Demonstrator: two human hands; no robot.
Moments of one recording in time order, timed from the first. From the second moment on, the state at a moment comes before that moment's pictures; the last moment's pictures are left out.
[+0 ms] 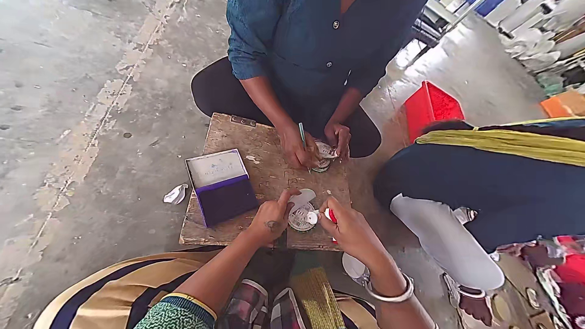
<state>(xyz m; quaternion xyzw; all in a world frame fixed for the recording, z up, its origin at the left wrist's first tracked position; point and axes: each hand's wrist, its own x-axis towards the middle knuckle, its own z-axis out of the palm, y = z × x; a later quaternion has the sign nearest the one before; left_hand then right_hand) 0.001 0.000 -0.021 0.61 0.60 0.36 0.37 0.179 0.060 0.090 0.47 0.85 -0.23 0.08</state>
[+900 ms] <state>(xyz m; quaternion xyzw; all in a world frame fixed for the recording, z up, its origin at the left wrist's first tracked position) 0.004 -0.005 -0.032 0.69 0.54 0.38 0.30 0.221 0.051 0.080 0.59 0.76 -0.22 -0.15</state>
